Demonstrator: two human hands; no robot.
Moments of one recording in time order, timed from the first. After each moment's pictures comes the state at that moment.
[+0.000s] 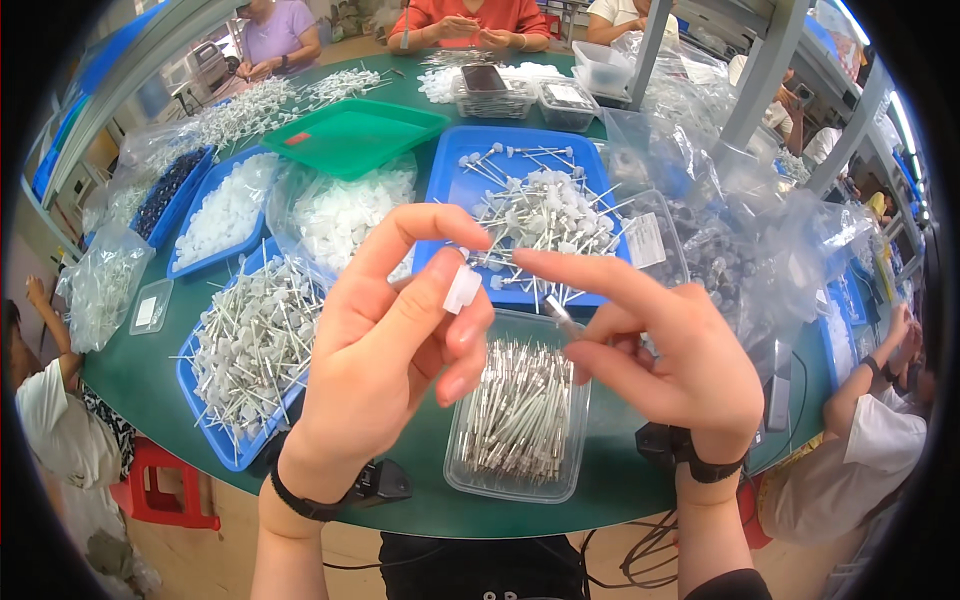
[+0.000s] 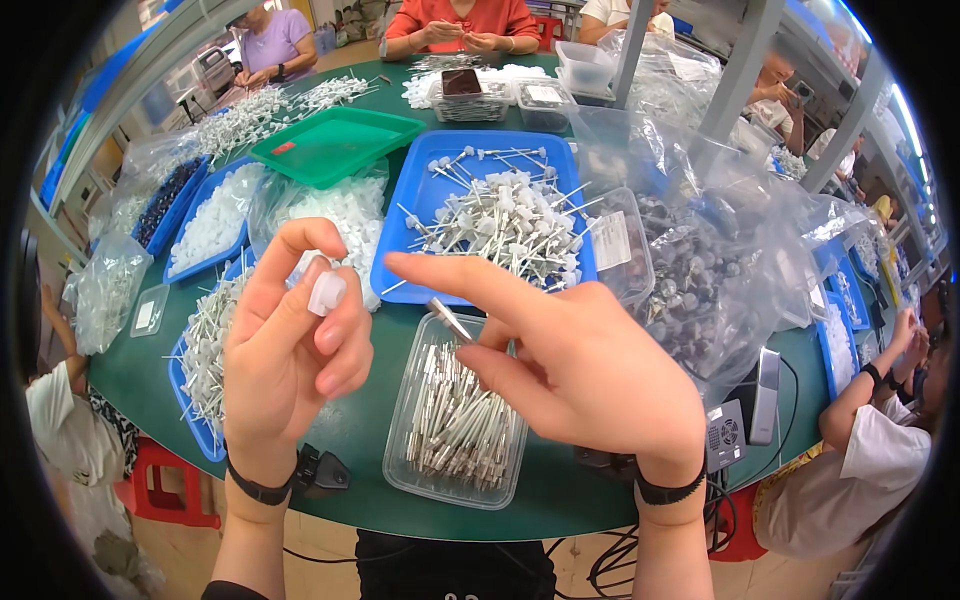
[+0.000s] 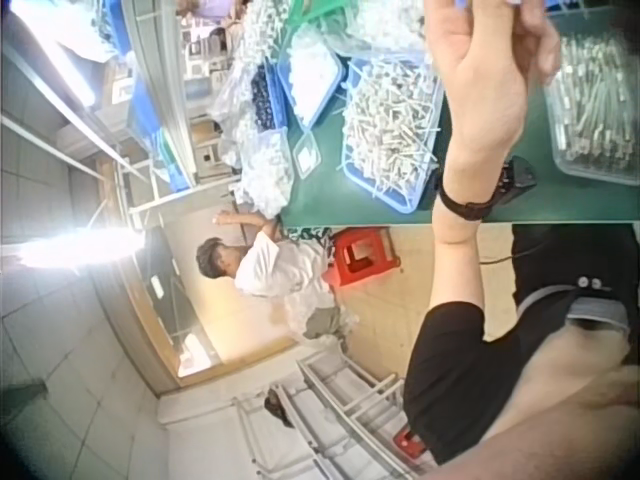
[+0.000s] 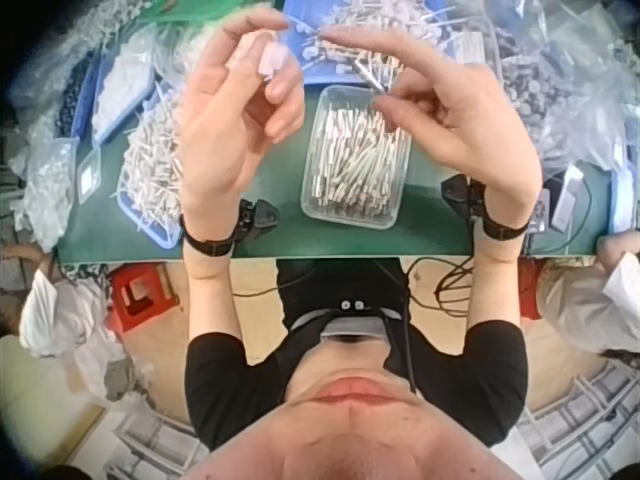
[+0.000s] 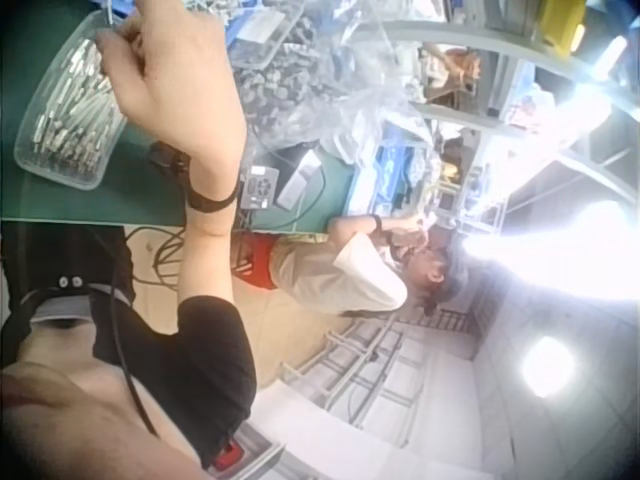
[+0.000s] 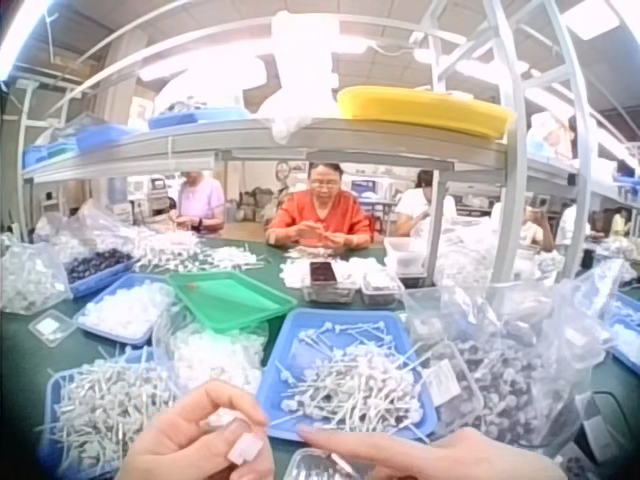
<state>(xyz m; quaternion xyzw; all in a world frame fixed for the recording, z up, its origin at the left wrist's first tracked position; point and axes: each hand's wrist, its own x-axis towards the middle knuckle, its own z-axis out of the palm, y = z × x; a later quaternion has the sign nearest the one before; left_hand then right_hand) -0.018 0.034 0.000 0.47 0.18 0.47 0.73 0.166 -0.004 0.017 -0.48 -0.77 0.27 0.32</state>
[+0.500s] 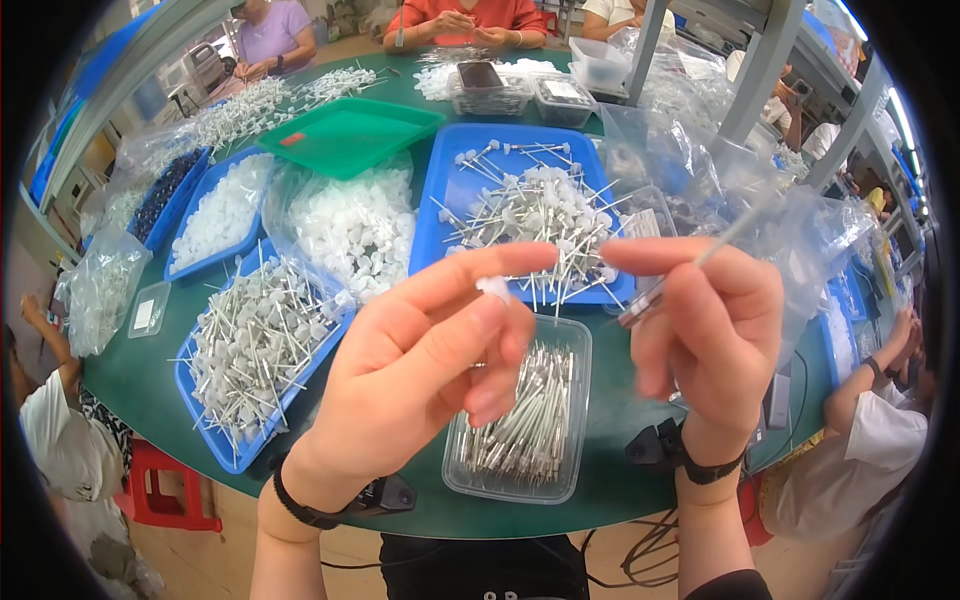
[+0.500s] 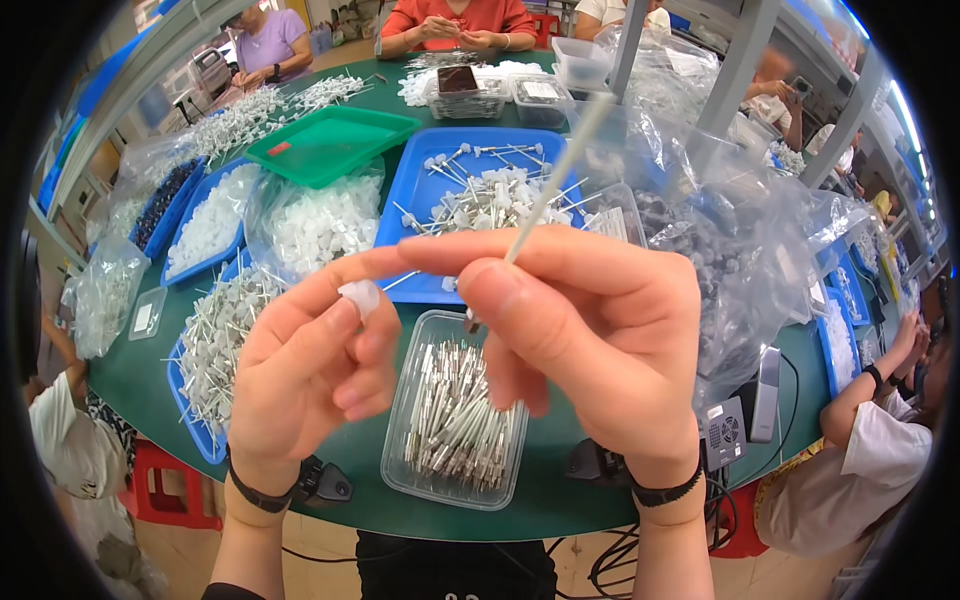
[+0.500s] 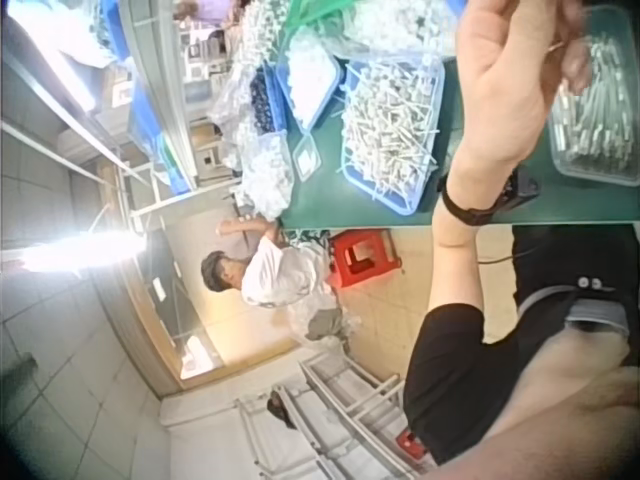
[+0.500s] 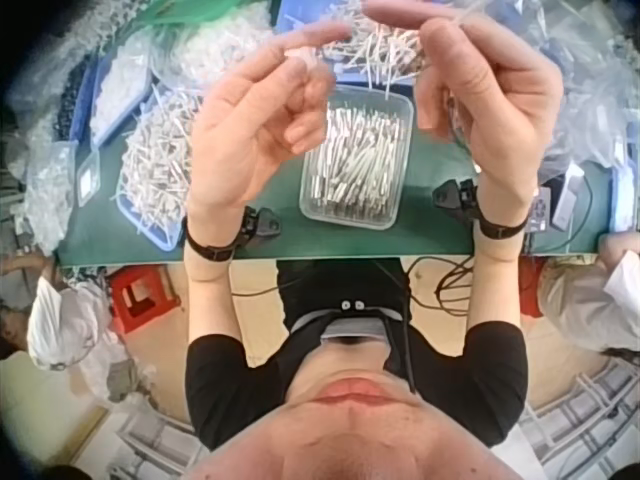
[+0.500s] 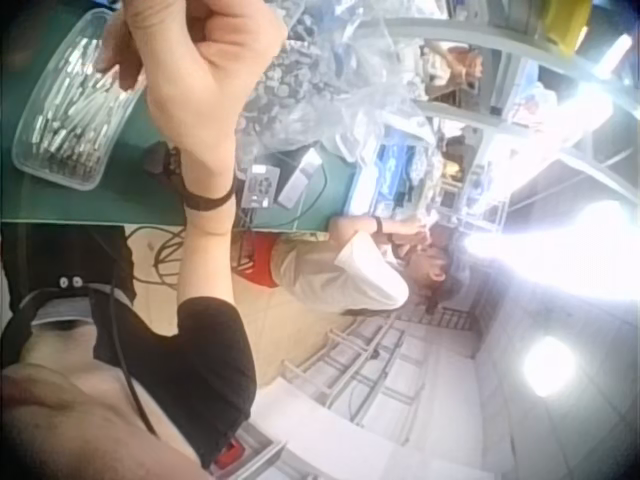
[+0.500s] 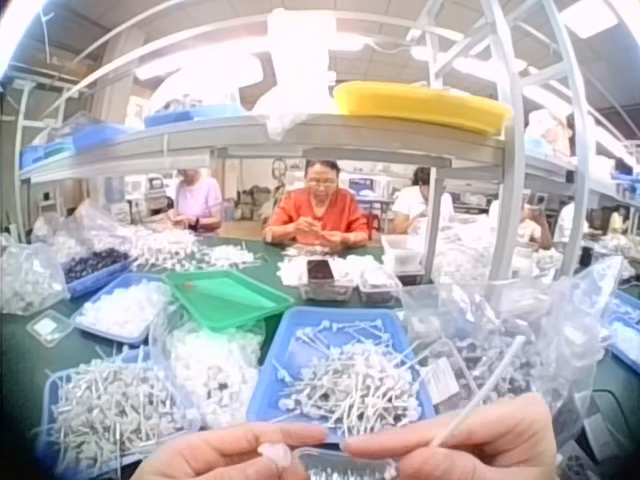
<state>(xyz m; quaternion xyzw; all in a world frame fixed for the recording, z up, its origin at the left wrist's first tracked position) -0.009 0.027 -0.001 0.46 0.19 0.40 0.77 0.163 -0.013 0.024 -0.39 -0.60 0.39 0.57</state>
